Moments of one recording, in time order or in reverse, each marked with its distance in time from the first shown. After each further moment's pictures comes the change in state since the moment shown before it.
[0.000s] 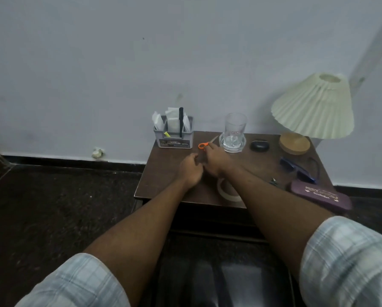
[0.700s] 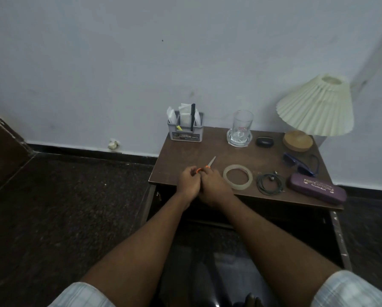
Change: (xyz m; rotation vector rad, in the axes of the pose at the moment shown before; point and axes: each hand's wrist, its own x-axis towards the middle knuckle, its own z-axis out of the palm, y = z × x) left_hand -0.083 -0.030 0.002 -0.527 0.109 -0.265; right_hand -0.106 -0.055 0.045 -0.049 0.028 -0.157
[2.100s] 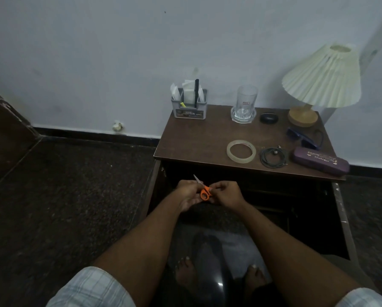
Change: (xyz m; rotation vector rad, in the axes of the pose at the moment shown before) left_hand -0.057 -0.071 -0.018 -0.251 -0.165 -0.457; right_hand -0.082 0.003 0.069 1.151 0.004 0.613
